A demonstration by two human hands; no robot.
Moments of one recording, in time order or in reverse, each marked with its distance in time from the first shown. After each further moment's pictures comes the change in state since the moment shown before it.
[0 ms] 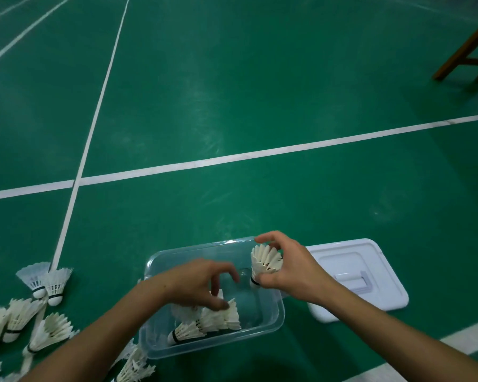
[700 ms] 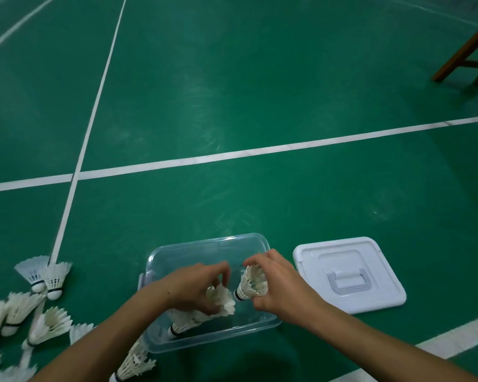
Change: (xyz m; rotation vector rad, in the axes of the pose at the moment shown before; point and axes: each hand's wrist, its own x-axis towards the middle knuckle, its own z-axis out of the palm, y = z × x) left_hand 0.000 -0.017 0.026 0.079 -0.009 -0.111; right_hand -0.014 0.009 0.041 -0.322 -0.114 -0.094
